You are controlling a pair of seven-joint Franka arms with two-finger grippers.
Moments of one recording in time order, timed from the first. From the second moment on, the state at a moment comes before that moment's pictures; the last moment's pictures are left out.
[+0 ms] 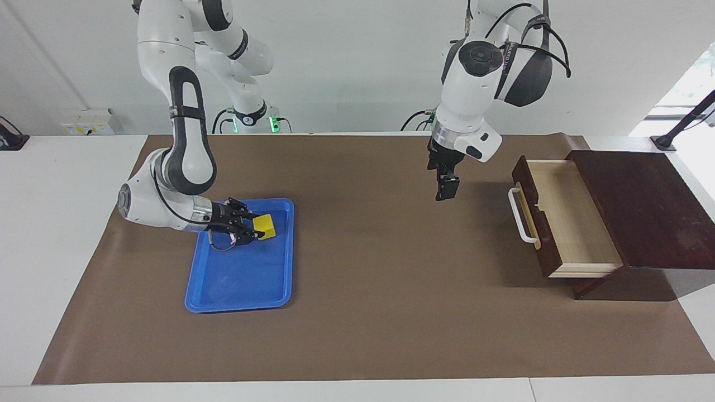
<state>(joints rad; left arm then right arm) -0.36 0.14 -0.14 -1.66 0.00 1.78 -2.06 -0.10 0.39 0.03 -1.90 0.65 1.87 0.87</state>
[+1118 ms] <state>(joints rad) -0.39 0.18 -0.14 -1.66 0.00 1.82 -2.17 0.29 0.31 0.05 -1.62 0.64 1.87 1.45</state>
